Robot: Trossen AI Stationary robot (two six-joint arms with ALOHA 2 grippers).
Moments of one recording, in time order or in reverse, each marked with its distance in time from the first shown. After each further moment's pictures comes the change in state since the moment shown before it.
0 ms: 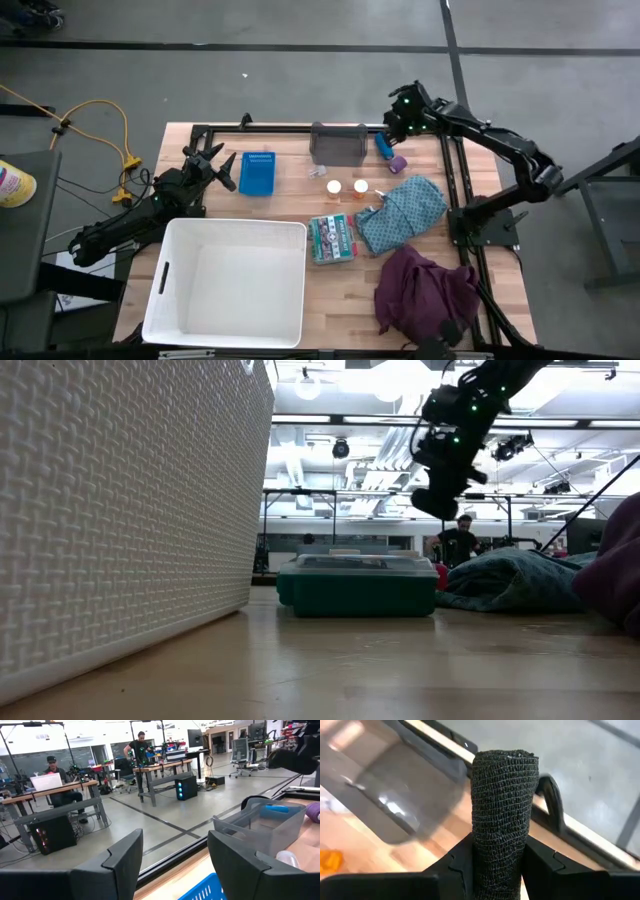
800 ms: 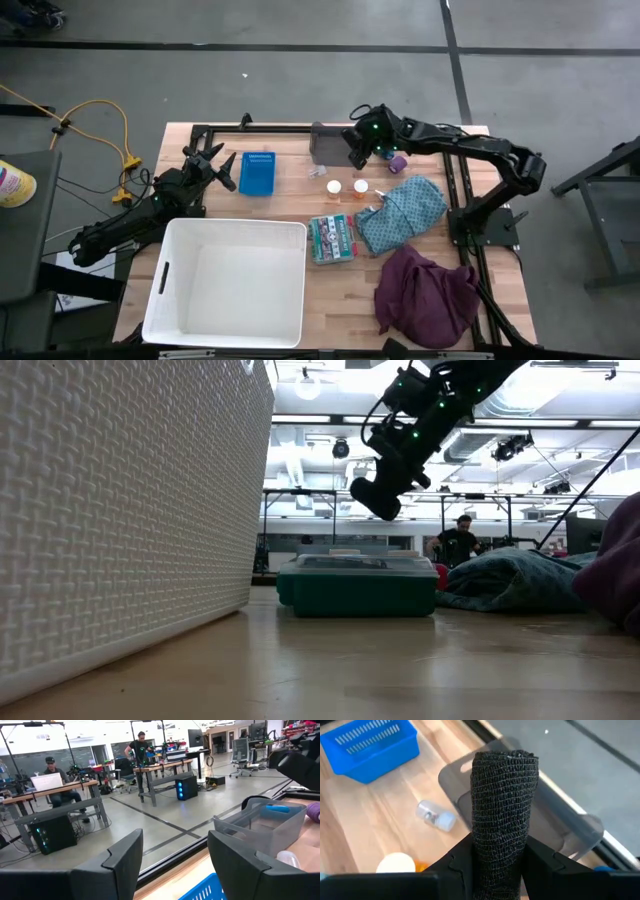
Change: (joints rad) left arm 0.000 0.000 0.000 0.000 0.002 0.000; right arm 0.275 0.119 0.000 0.292 -0.033 -0.007
